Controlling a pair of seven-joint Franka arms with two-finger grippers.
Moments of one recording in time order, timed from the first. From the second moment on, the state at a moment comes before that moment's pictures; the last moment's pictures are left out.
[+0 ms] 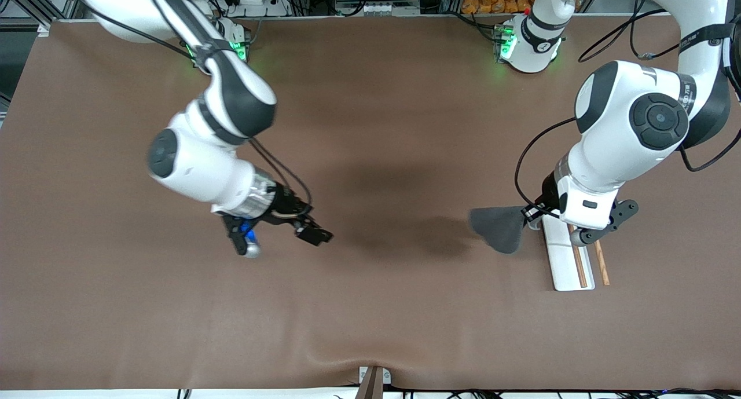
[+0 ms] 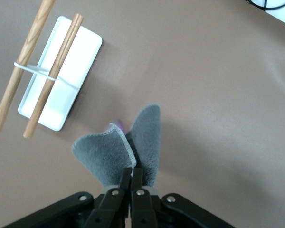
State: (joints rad) left arm -0.16 0.31 -0.15 -1.57 0.02 1.94 -0.78; right arm 0.14 0.51 0.34 -1.42 0.32 2.10 1.11
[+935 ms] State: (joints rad) left arm -0.11 0.36 -0.05 -1.57 0.11 1.99 -0.24; right arm -0.10 0.31 0.31 -1.42 -0.03 1.48 0.50
